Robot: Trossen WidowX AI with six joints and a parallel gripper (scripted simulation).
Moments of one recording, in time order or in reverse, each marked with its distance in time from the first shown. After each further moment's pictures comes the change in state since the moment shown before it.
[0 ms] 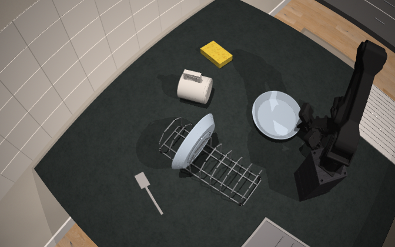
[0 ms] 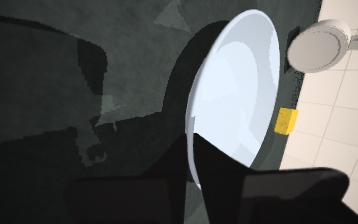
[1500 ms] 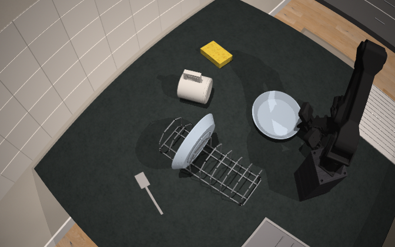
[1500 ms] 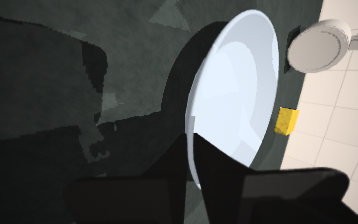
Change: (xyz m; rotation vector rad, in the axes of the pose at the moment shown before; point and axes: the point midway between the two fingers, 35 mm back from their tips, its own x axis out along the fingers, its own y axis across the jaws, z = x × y) arm -0.001 -0.002 0.000 0.001 -0.002 0.006
